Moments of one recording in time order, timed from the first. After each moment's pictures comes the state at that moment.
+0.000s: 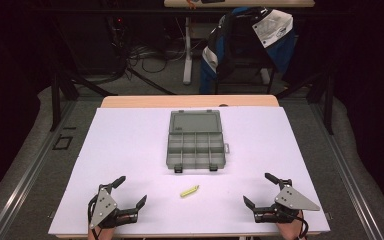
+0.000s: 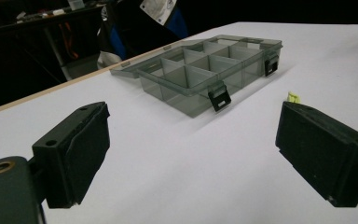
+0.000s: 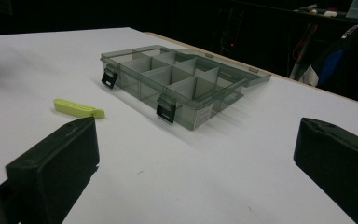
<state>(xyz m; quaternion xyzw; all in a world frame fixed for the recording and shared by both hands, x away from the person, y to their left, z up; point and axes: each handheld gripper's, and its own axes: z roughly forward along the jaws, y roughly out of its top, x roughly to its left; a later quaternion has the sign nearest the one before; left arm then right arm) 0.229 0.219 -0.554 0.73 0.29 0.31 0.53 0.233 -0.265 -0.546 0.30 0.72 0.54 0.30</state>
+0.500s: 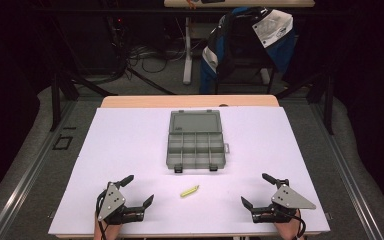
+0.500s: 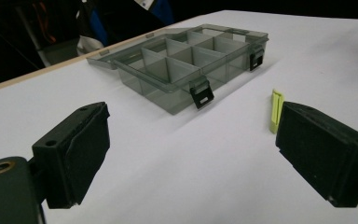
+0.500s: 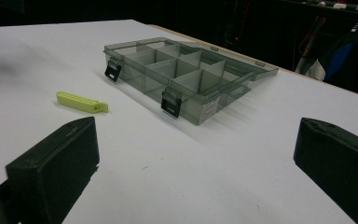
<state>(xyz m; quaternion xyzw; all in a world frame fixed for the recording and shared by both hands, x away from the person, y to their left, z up) 0.240 0.202 -0.551 0.76 0.30 0.26 0.52 0.235 -0.261 -0.548 0.30 0.73 0.54 0.29</state>
